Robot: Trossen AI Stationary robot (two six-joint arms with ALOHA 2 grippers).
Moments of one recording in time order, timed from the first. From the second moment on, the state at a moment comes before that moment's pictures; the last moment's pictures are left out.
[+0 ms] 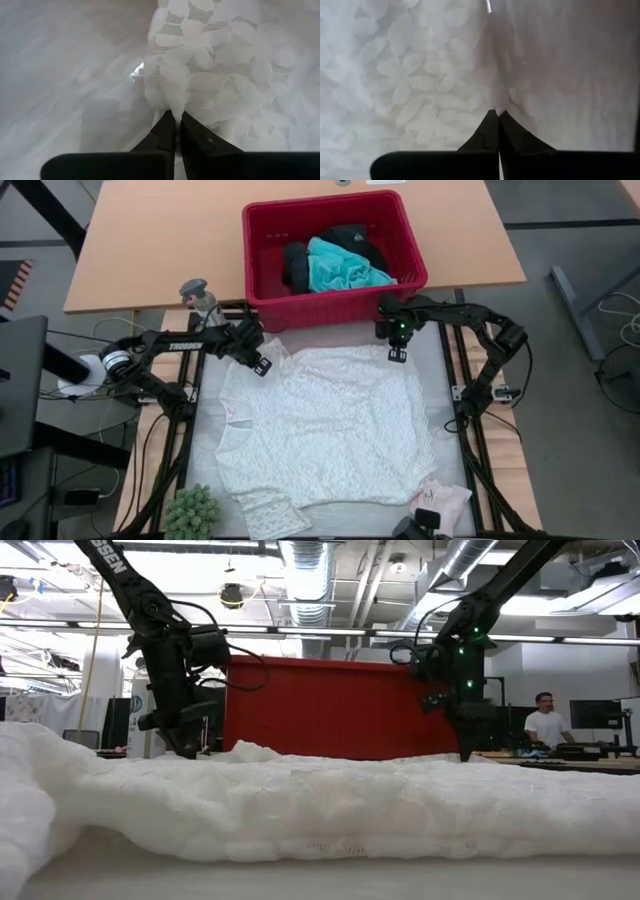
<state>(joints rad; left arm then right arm) 0.70 1.48 0.70 -0.38 -0.02 -0.22 -0.78 1.71 1.09 -0.81 0.06 -0.57</state>
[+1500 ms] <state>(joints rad) 0.16 1.00 0.77 -0.80 -0.30 -0.63 -0.17 1.31 1.04 -1.19 0.27 0.14</state>
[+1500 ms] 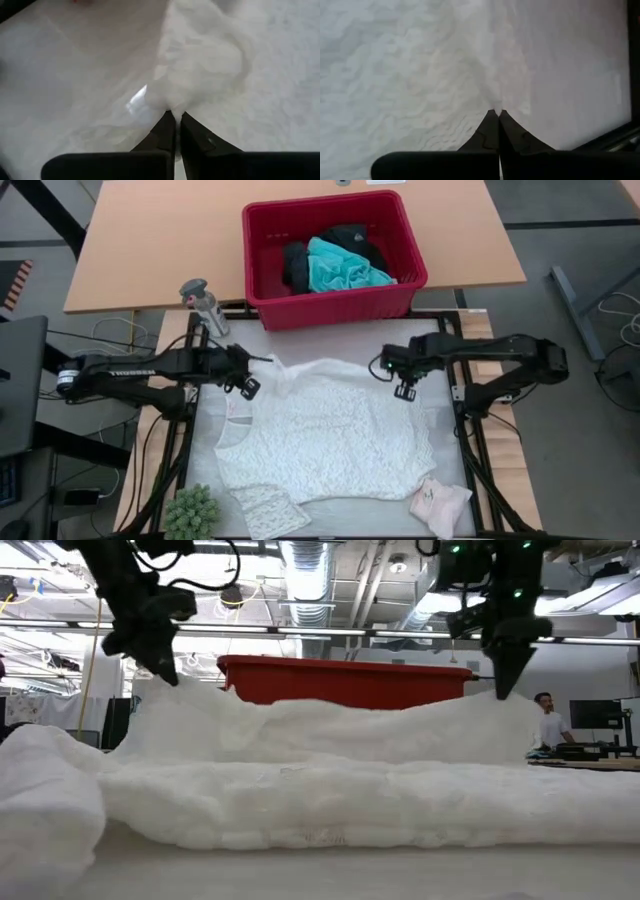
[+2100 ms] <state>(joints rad) -0.08 0.97 0.73 -0.80 -0.36 -0.85 0.07 1.21 0.87 -1.12 0.23 0.46</state>
